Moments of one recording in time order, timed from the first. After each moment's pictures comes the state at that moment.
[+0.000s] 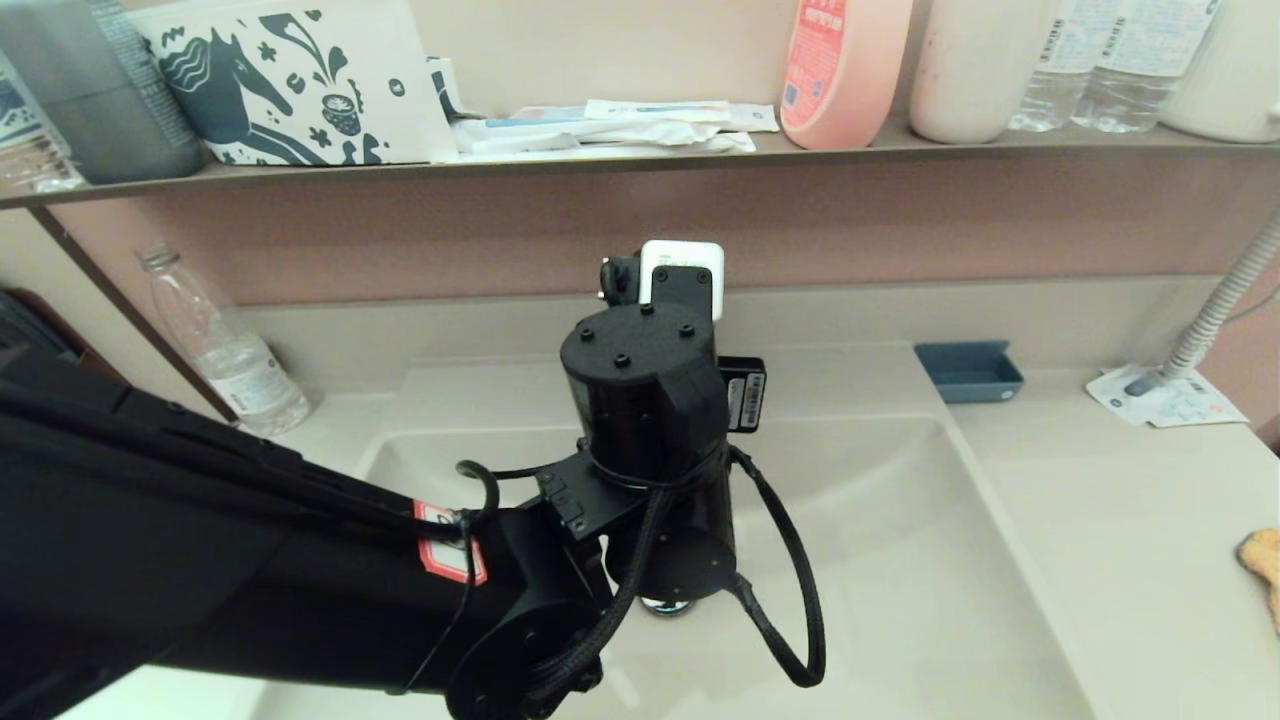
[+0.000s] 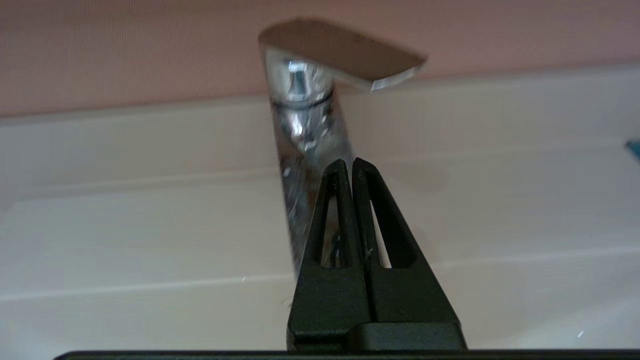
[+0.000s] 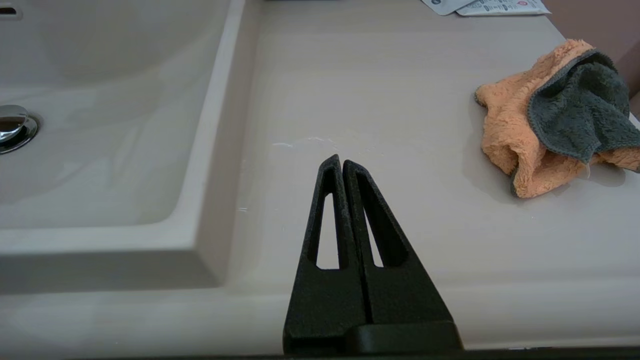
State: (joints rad) left arm -1.00 1.96 -1.09 -1.01 0.95 0.20; right arm 0.00 0.00 0.00 -0.01 -0.01 -0.01
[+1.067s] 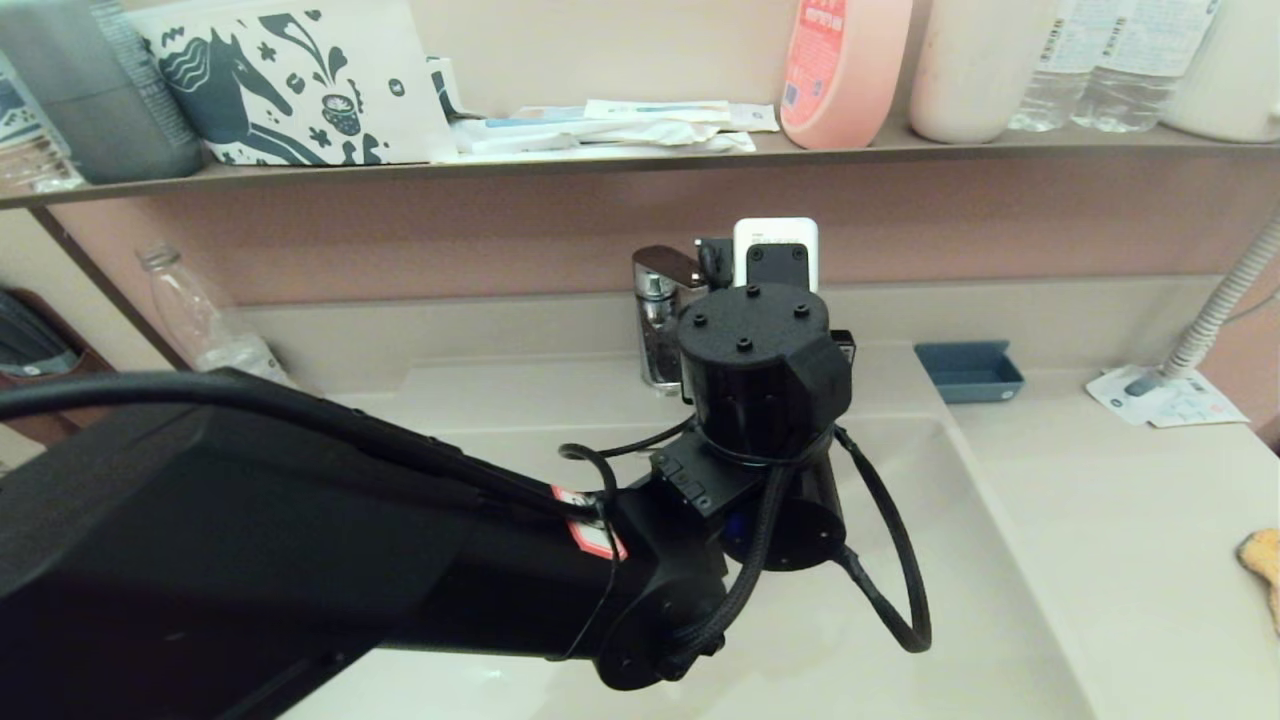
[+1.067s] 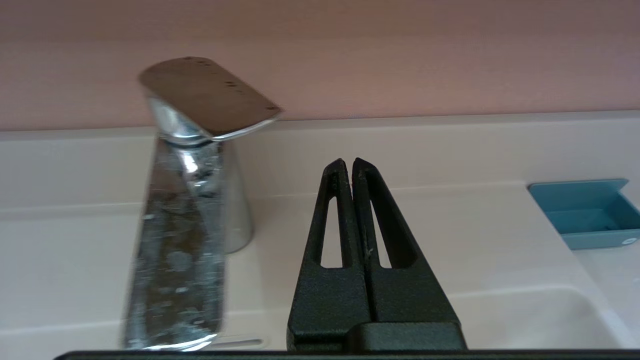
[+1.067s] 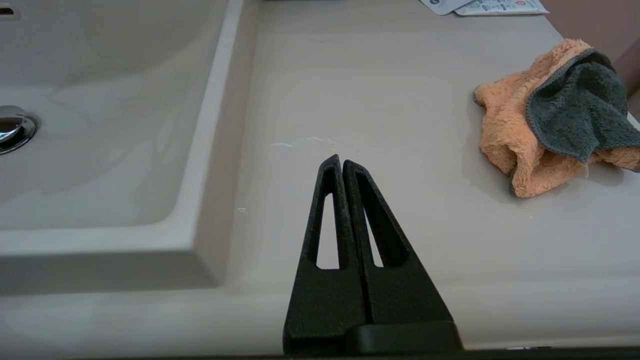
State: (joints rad) left arm -1.05 2.11 -1.35 -1.01 0.92 0.19; right arm 0.00 0.00 0.00 -0.01 -0.01 -0.01
